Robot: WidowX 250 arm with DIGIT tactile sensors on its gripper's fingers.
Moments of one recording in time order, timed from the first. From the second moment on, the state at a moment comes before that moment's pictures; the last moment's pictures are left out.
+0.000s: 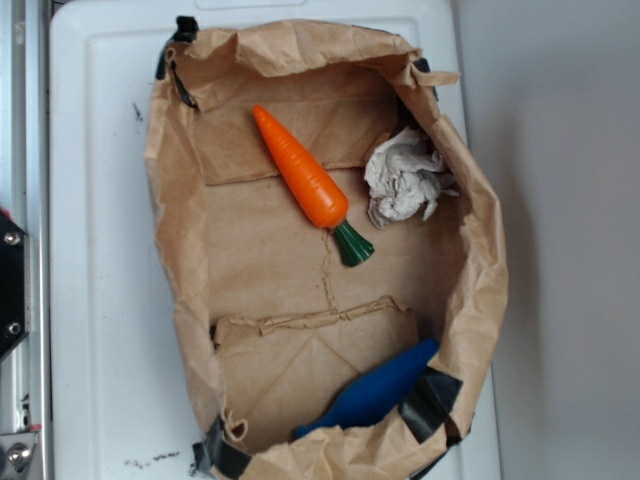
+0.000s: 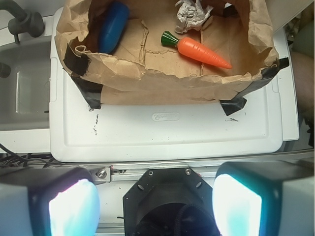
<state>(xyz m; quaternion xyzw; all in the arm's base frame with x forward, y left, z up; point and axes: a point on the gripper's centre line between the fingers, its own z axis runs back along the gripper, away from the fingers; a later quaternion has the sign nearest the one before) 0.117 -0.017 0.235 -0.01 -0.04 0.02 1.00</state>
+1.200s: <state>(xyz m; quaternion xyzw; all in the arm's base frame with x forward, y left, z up) 0.125 -0.019 0.223 -0.02 -0.06 0.01 1.00</state>
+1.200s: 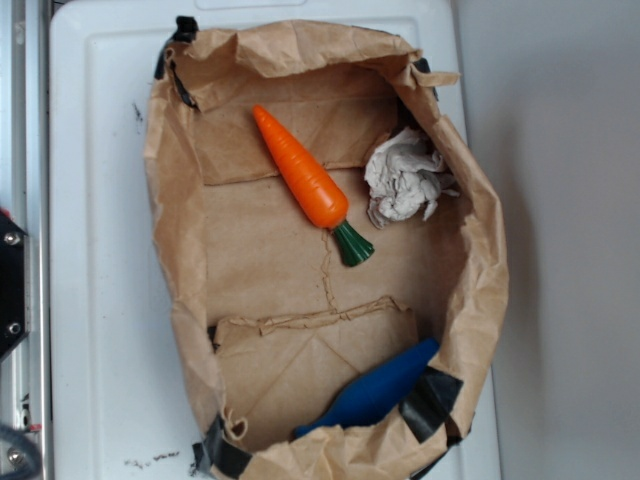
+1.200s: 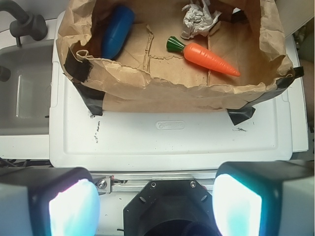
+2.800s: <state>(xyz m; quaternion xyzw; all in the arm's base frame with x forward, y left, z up) 0.233 0.035 0.134 -0.03 -0.08 -0.15 0.99</state>
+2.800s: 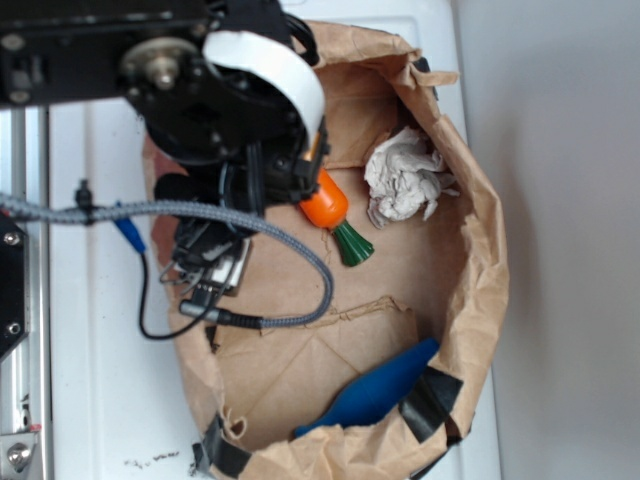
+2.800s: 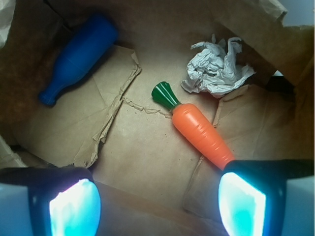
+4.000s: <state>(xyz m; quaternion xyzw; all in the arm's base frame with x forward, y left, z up) 0.263 0.065 0.037 -0.02 -0.07 -0.15 0.99</state>
